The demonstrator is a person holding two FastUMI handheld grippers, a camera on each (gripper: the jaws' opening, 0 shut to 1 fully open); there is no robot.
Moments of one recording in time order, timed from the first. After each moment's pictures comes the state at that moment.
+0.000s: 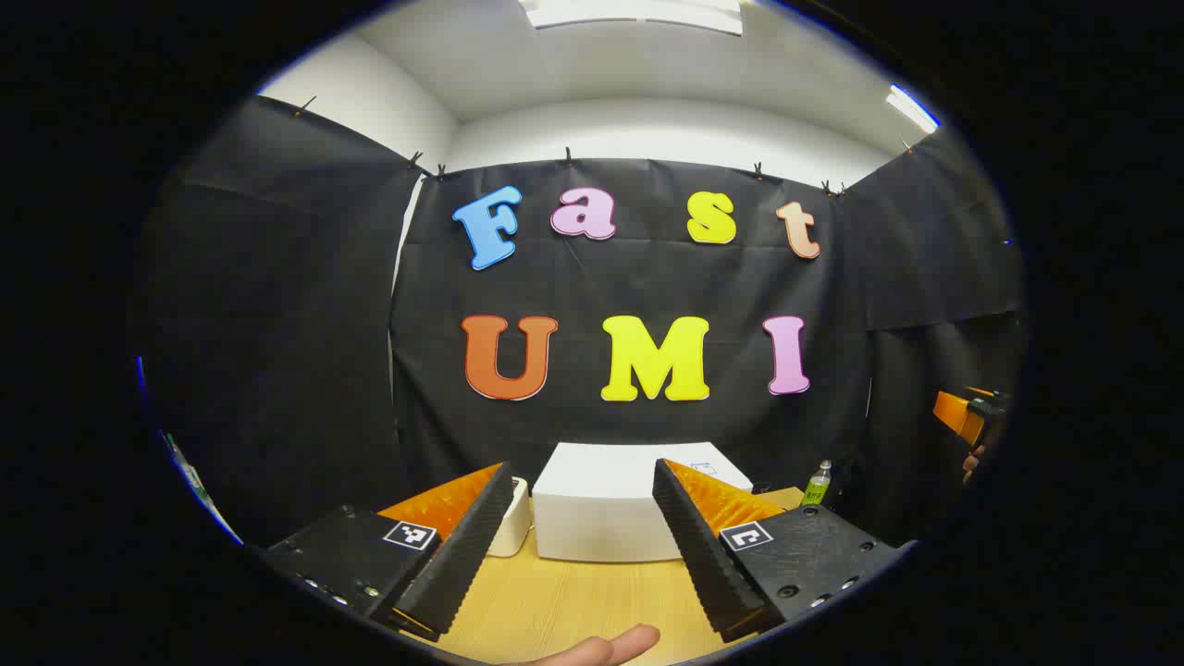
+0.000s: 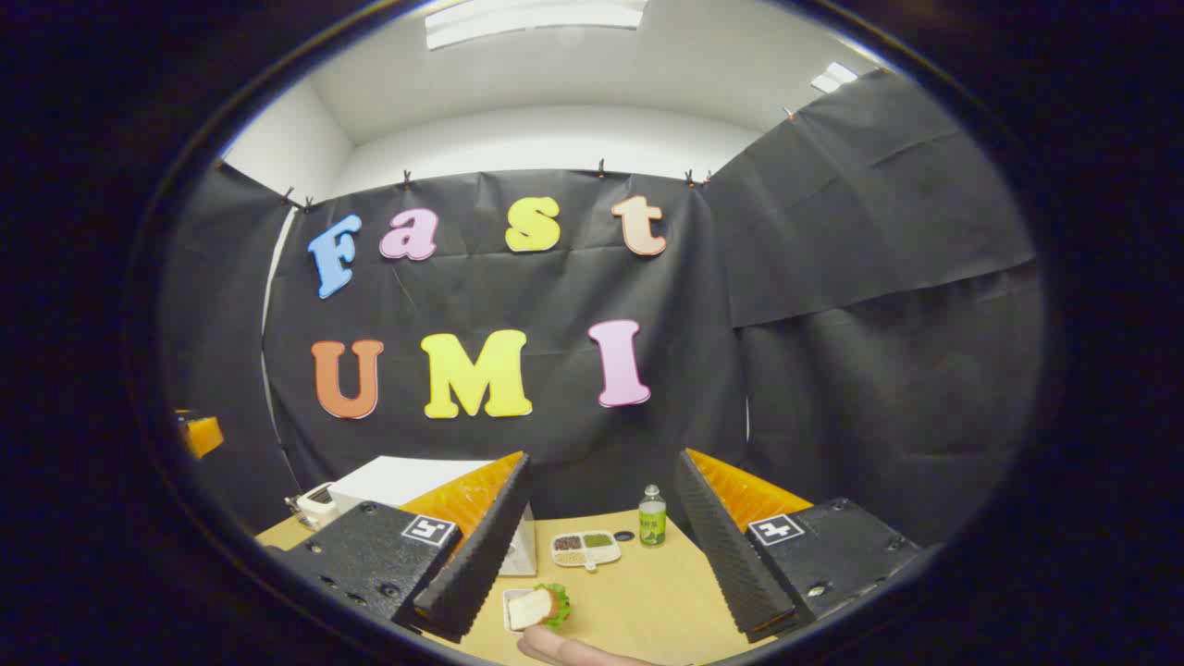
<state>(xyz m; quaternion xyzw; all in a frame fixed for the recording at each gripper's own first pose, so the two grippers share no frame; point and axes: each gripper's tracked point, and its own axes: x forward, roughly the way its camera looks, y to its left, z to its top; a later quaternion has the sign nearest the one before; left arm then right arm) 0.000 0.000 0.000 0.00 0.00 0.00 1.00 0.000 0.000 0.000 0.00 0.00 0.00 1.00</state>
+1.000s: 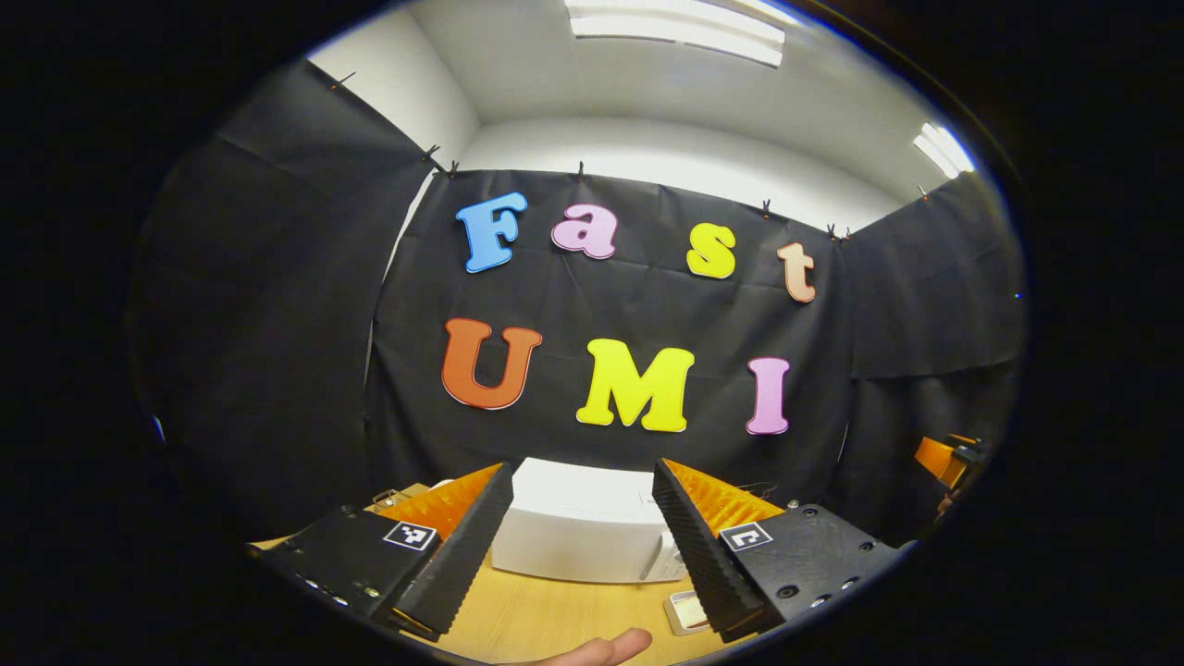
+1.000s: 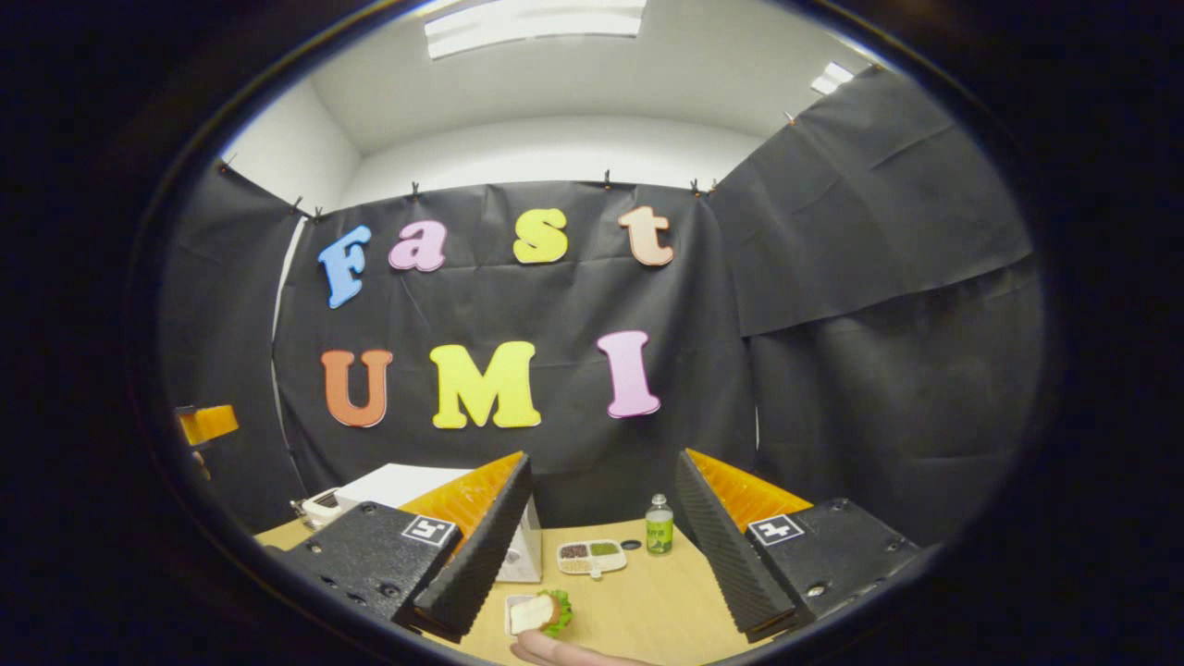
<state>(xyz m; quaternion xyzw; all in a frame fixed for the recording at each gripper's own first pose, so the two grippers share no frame) 0.027 -0.022 0.000 -0.09 -0.03 -0.02 1.00 0.000 0.000 0.006 0.00 -0.02 0.03 1.00</state>
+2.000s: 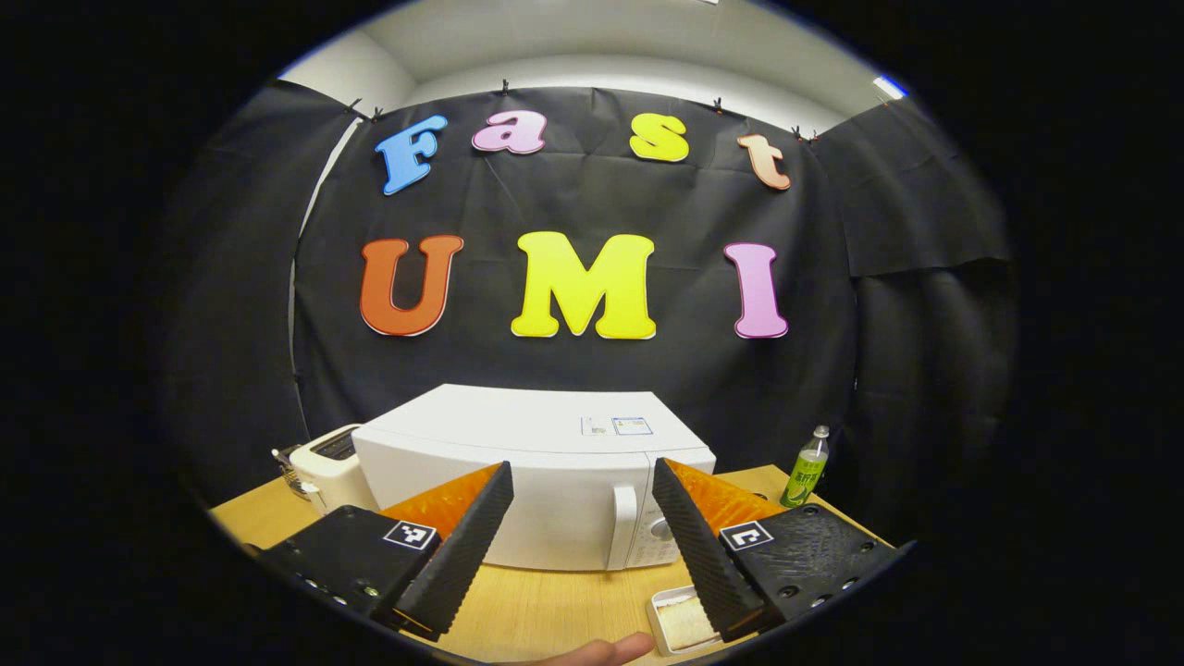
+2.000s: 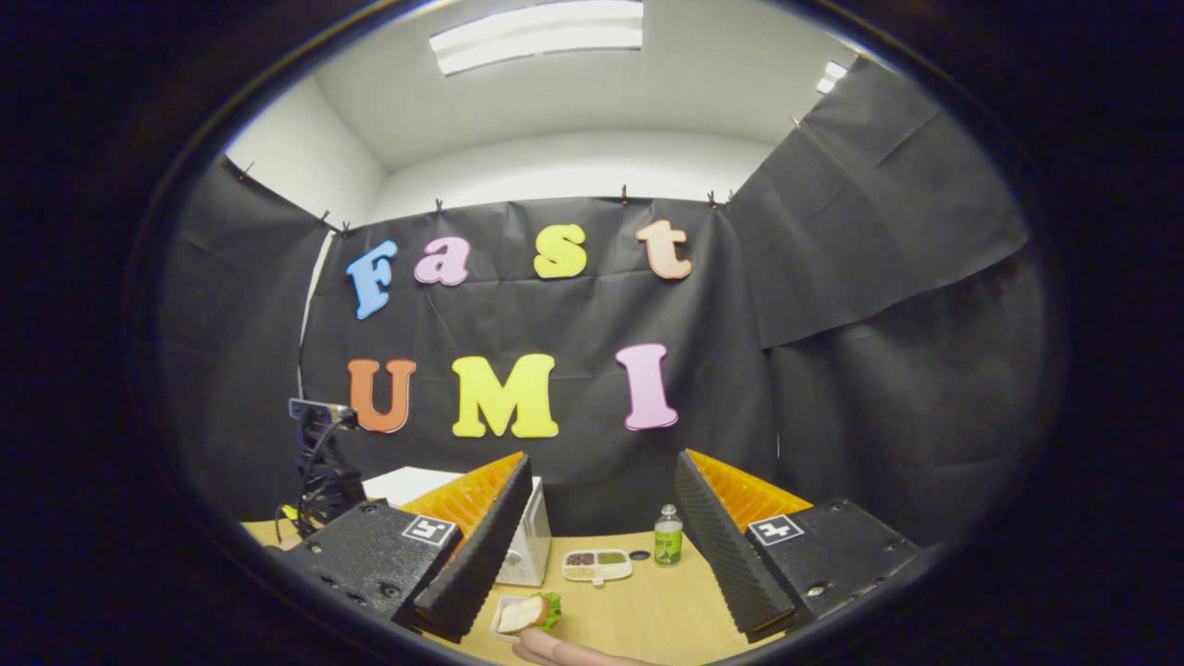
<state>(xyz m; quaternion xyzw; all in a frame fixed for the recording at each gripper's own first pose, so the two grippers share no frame) 0.188 -0.175 -0.193 -0.01 0.07 -0.06 1.00 -0.005 -0.027 -0.005 0.00 -0.05 0.08 1.00</state>
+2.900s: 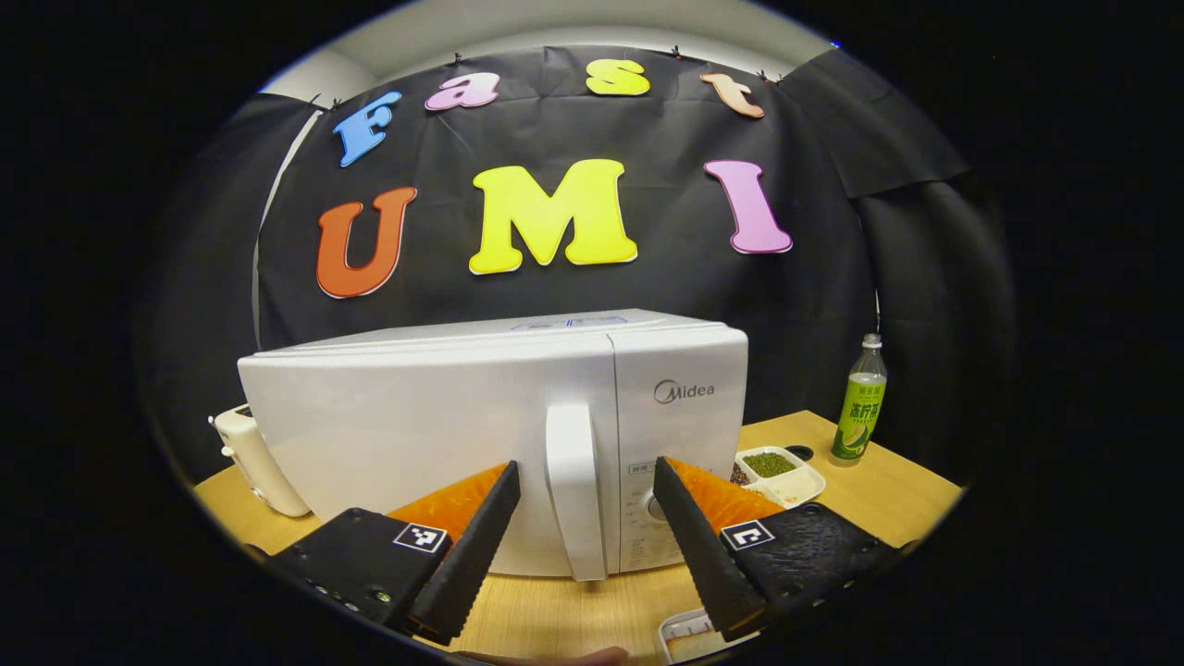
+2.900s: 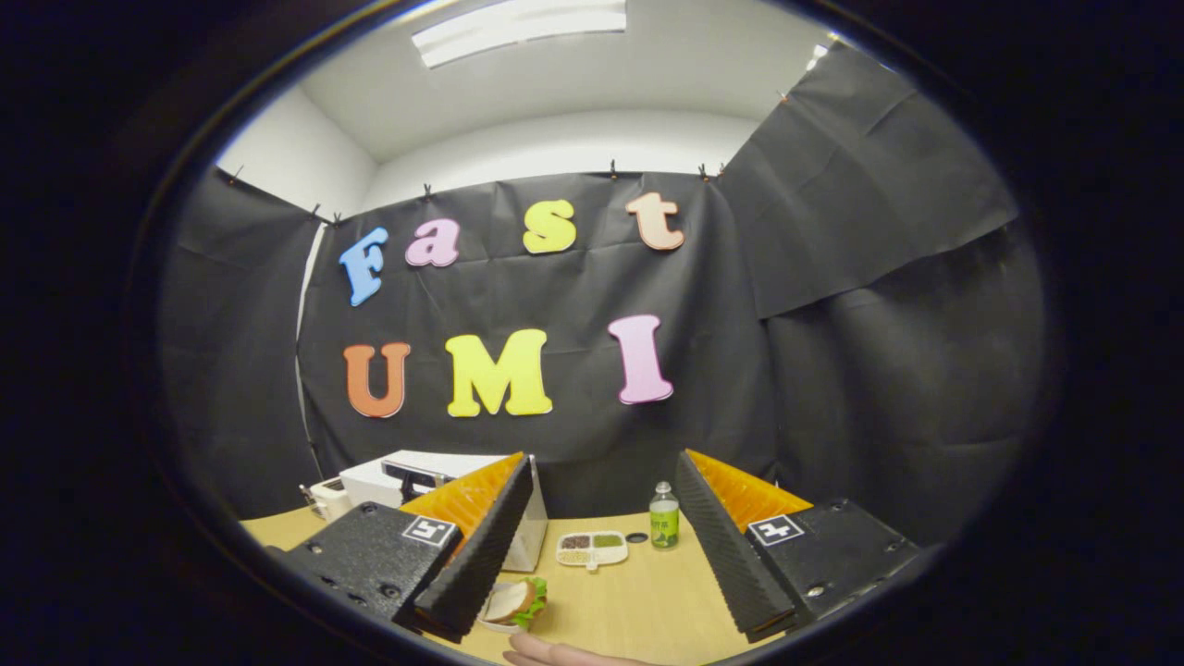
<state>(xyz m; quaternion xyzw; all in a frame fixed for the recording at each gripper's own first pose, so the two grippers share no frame) 0.264 -0.216 -0.325 0.05 0.10 -0.05 0.99 0.019 -0.052 -0.046 0.02 -0.02 0.08 1.00</state>
